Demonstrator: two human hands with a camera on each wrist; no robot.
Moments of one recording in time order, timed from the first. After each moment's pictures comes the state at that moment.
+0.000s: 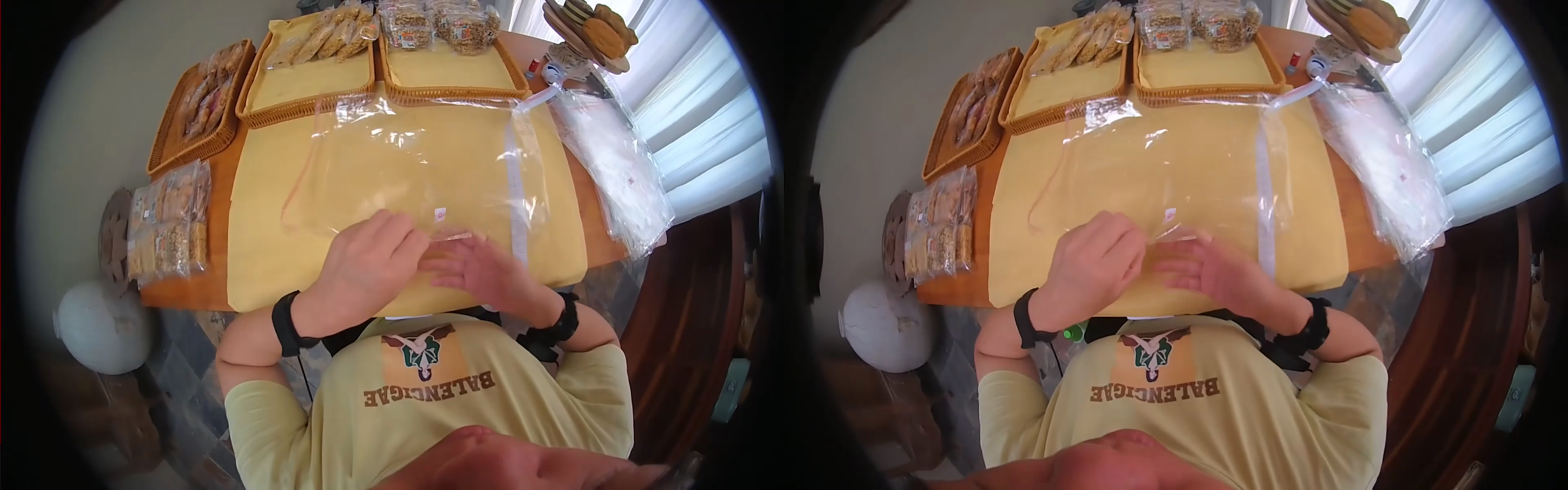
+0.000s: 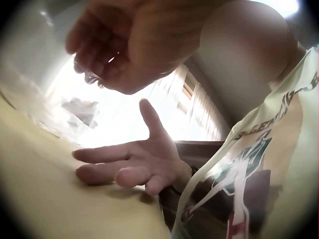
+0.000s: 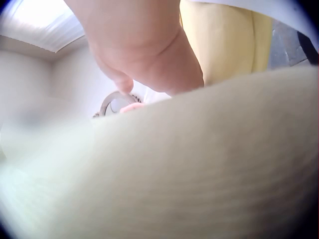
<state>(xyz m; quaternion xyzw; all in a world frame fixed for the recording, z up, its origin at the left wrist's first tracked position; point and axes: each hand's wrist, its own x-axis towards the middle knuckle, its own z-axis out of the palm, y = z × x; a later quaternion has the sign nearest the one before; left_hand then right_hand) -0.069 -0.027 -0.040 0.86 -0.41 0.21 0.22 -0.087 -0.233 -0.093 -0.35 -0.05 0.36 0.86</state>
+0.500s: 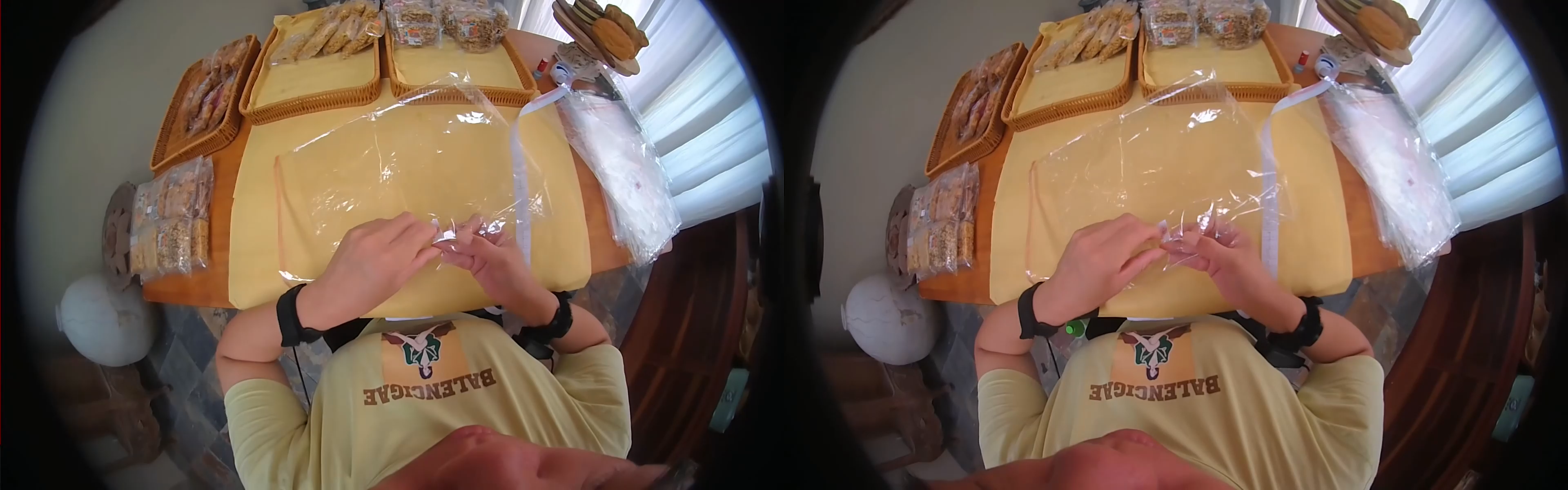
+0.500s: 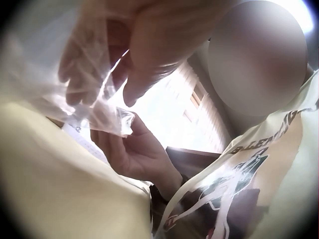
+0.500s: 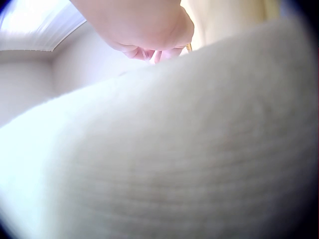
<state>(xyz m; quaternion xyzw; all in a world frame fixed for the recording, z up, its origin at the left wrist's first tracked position) -0.064 -0.031 -0.042 0.86 -0.38 0.11 0.32 -0.078 -0.224 -0.084 -0.45 0.01 0.22 0.87</state>
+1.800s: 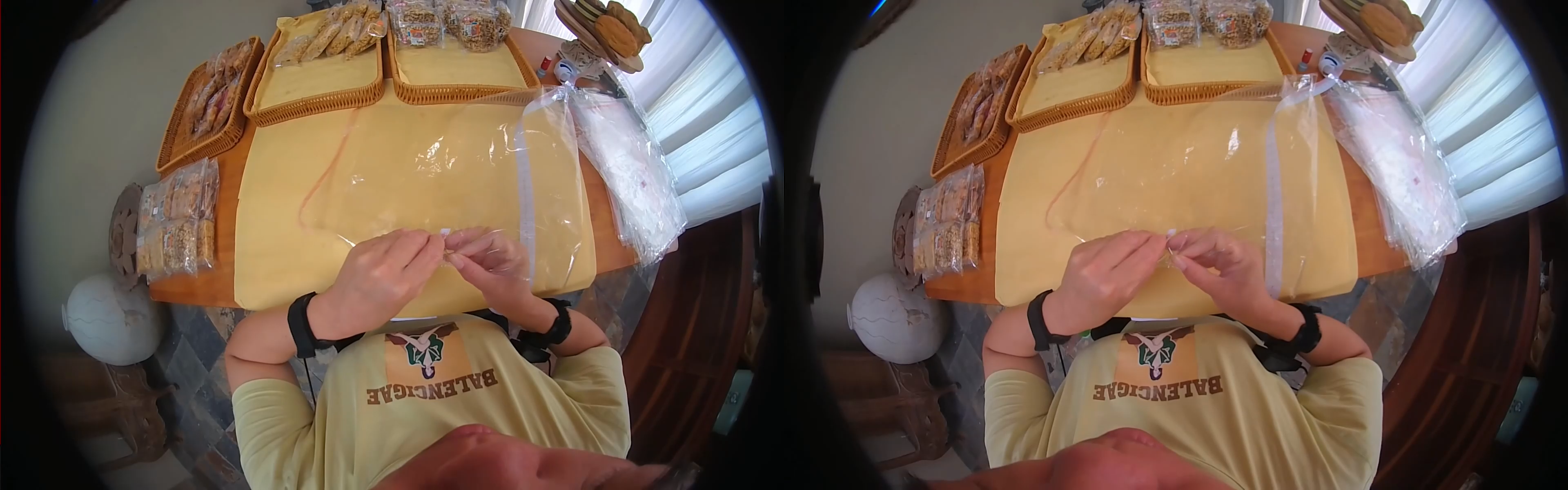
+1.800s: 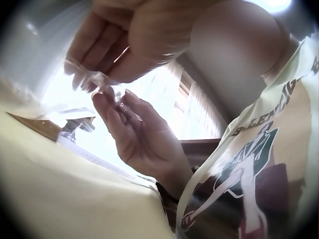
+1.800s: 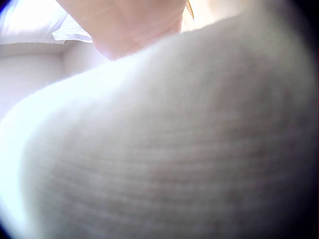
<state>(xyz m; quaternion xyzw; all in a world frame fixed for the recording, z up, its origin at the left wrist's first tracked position) -0.074 -0.035 -0.042 0.84 -0.43 0.24 0.23 -0.092 -0.214 -0.093 -0.63 -0.19 -0.01 0.75</state>
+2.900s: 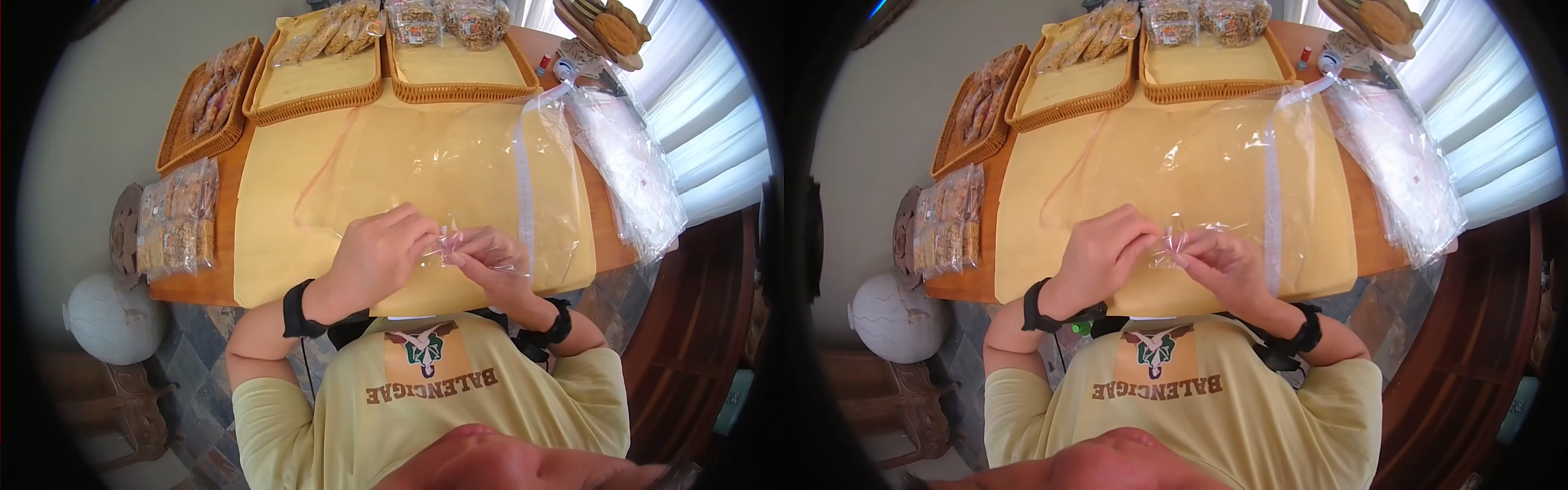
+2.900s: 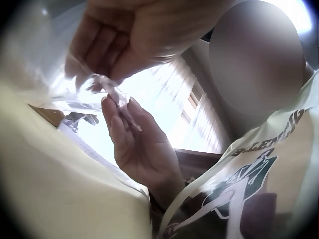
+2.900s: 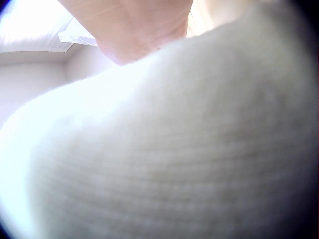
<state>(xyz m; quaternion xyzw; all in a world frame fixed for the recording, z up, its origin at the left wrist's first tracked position) -0.061 -0.036 -0.040 0.85 -0.35 0.12 0.38 -0.092 -0.218 -0.097 -0.56 -0.17 0.04 0.81</state>
